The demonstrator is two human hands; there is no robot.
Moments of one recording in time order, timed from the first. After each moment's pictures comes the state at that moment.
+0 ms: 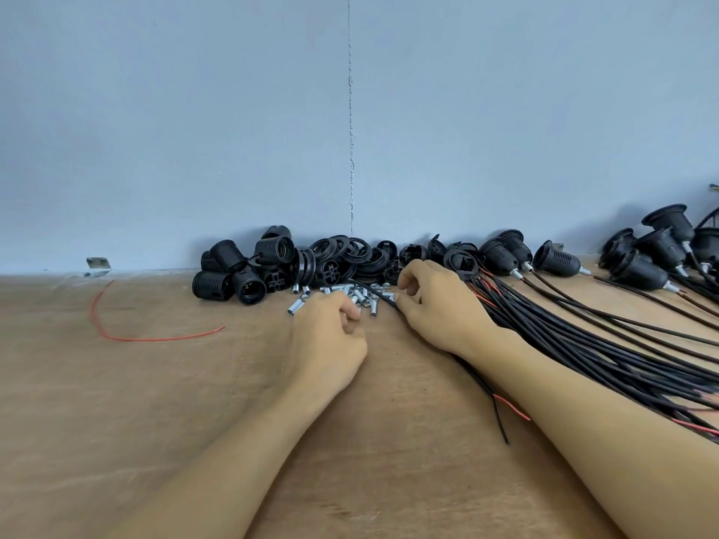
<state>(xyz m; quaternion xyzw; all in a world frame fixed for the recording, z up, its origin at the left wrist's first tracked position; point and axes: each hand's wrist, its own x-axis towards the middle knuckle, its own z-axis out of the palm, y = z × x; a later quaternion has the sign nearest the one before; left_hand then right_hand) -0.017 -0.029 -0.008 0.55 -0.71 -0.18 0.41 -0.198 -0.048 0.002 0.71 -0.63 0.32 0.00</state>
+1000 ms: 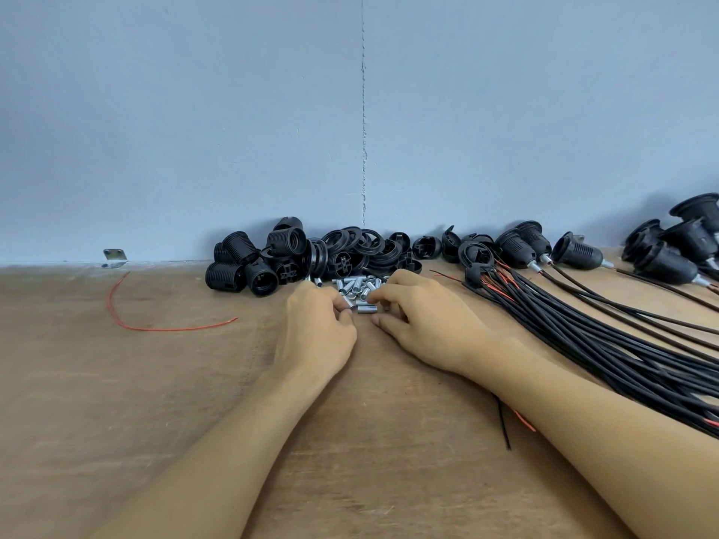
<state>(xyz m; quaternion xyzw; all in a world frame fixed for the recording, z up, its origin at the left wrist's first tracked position) -0.002 -0.050 -0.014 0.59 -0.69 -0.11 0.39 -0.169 -0.032 0.000 0.81 -0.54 0.26 0.00</state>
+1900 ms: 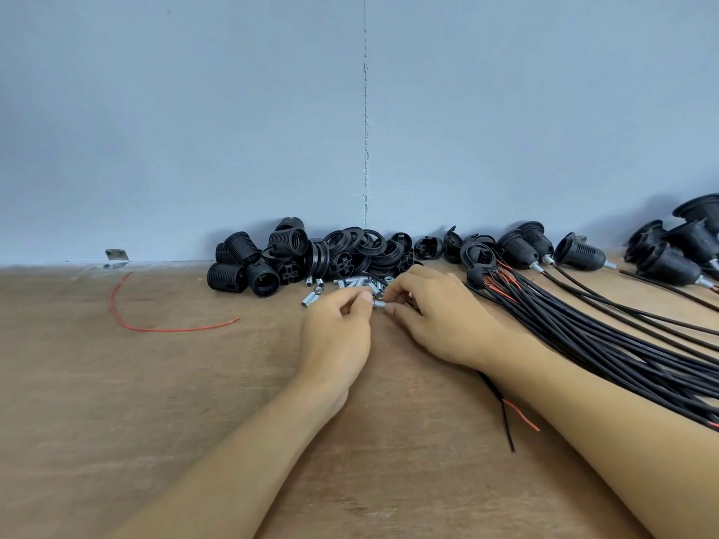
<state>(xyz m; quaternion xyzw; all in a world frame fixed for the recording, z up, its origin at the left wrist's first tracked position) -0.023 -0.023 -0.008 0.51 -0.54 -0.41 0.53 -0.180 -0.035 0.003 0.79 -0.55 0.28 0.00</state>
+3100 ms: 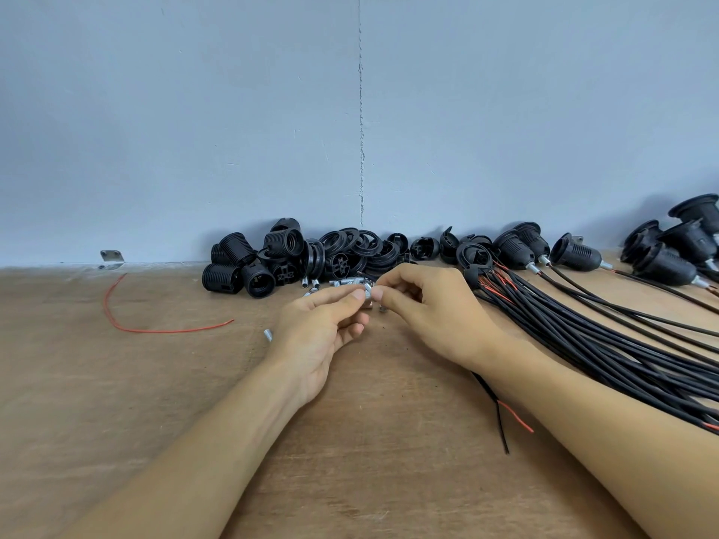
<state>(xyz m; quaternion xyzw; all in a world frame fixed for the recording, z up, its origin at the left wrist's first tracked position) -0.004 -0.037 -0.002 0.40 -0.40 -0.63 0.53 -0.174 -0.027 0.009 0.74 -0.49 0.44 -0.13</state>
